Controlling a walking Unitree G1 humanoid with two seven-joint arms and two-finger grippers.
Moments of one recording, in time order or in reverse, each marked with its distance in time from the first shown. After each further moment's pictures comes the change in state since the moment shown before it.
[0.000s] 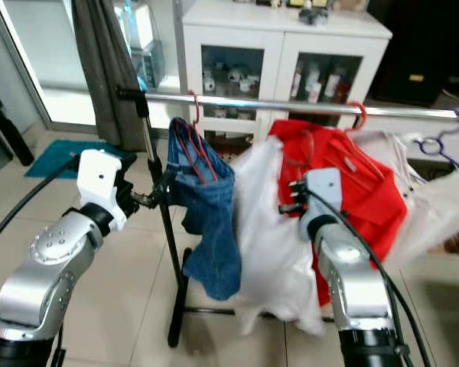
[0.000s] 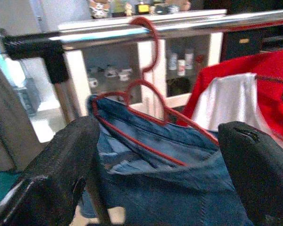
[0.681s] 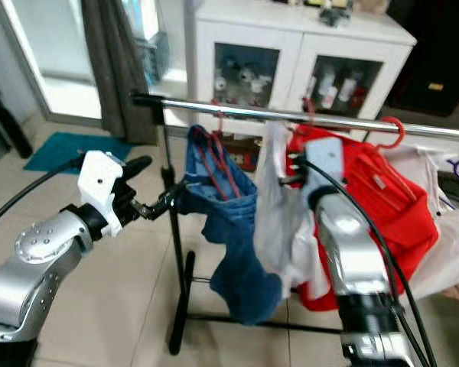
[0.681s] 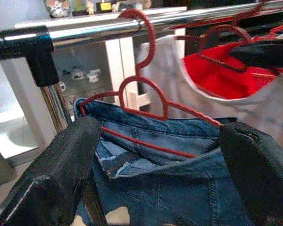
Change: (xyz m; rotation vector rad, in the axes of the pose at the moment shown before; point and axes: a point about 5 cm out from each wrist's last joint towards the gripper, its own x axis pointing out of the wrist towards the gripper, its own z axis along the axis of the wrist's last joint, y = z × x) left arm -0.009 -0.005 0.008 0.033 0.001 -0.252; right arm 0.029 -0.002 0.036 -0.059 -0.122 0.044
